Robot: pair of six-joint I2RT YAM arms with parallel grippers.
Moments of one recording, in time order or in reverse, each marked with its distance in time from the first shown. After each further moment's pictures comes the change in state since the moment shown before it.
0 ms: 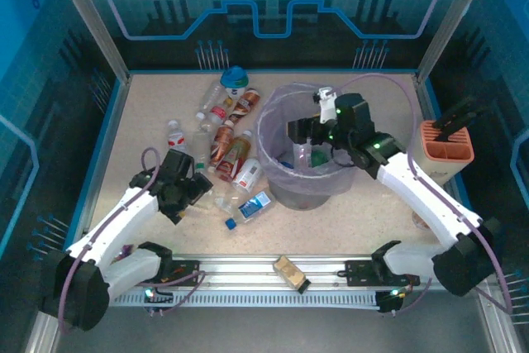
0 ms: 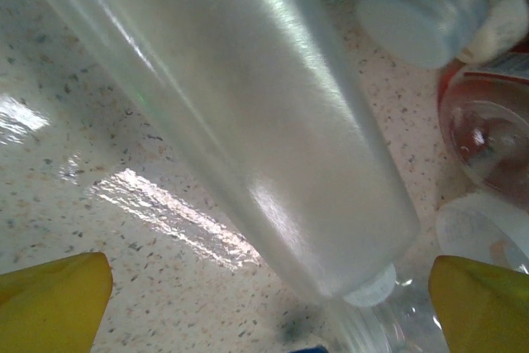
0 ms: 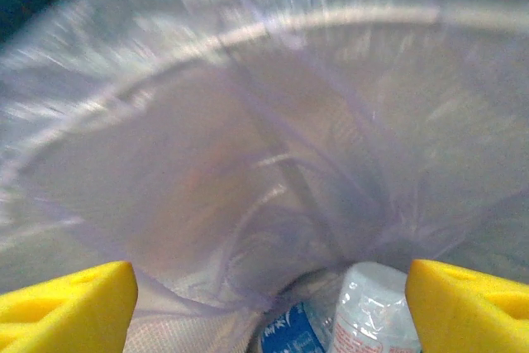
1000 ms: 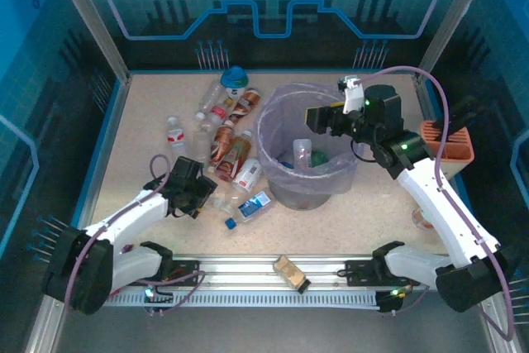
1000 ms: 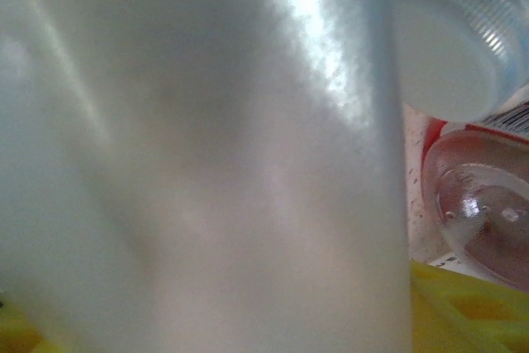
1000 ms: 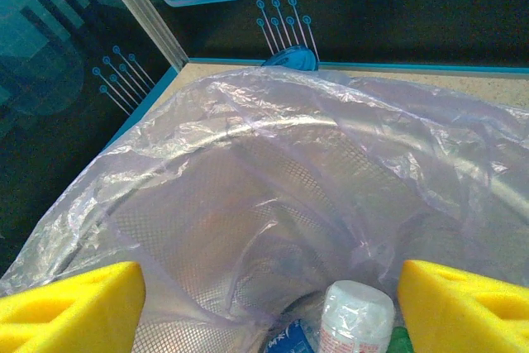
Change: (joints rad) left arm -0.041 0.096 -0.144 0.359 0.009 -0.166; right arm -0.123 -0.084 0.074 -0.090 -0.096 0.013
